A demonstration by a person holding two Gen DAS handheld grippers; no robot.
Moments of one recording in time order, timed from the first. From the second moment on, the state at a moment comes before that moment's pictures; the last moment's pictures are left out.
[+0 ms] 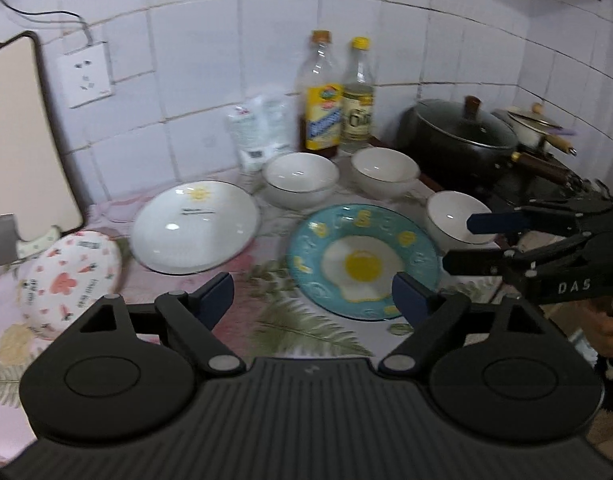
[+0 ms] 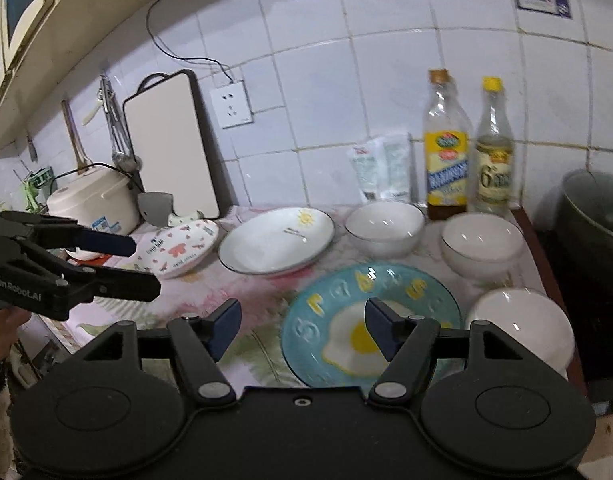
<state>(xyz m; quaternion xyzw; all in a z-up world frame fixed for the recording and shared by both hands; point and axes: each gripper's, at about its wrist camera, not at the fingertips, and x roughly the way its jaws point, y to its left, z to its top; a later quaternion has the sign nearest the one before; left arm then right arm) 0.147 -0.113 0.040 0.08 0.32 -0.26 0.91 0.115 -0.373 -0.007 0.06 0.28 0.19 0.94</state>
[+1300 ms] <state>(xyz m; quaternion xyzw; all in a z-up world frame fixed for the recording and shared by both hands) 0.234 -0.158 -0.107 0.00 0.35 -0.22 0.91 0.165 -0.414 -0.140 0.13 0.29 0.08 0.95</state>
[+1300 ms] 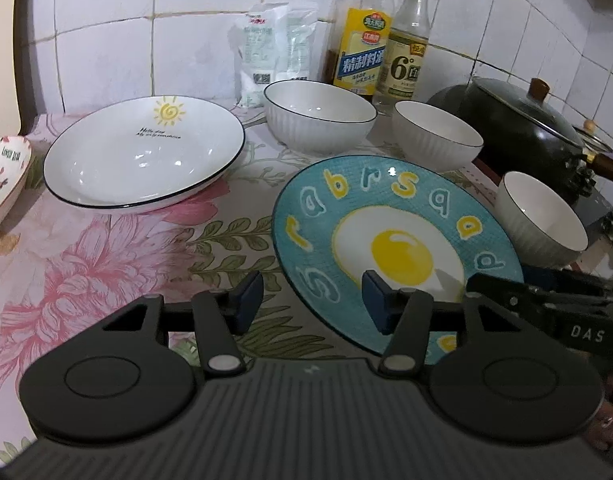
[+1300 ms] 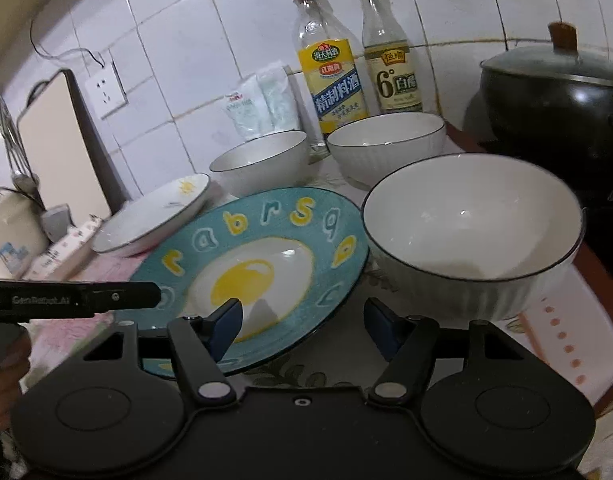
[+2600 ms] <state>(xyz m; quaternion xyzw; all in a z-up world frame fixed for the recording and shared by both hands) 0.164 -0.136 -0.075 -0.03 0.30 -0.13 0.94 0.139 -0.385 -0.111 0.15 0.28 0.09 0.94</state>
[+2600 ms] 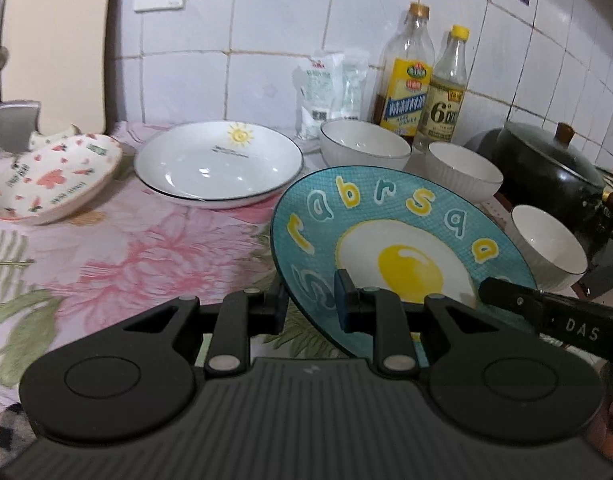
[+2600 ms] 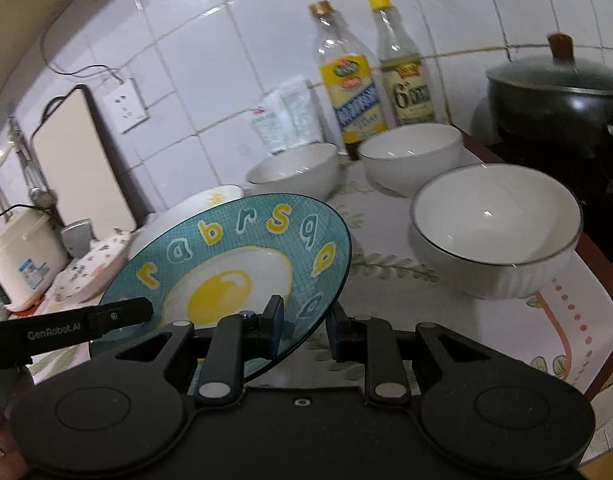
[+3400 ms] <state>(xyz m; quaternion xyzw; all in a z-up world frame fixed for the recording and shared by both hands) 0.147 -0.051 -0.023 -0.08 0.25 -0.06 0.96 0.166 -0.316 -0.048 0.11 0.26 0.19 0.94</state>
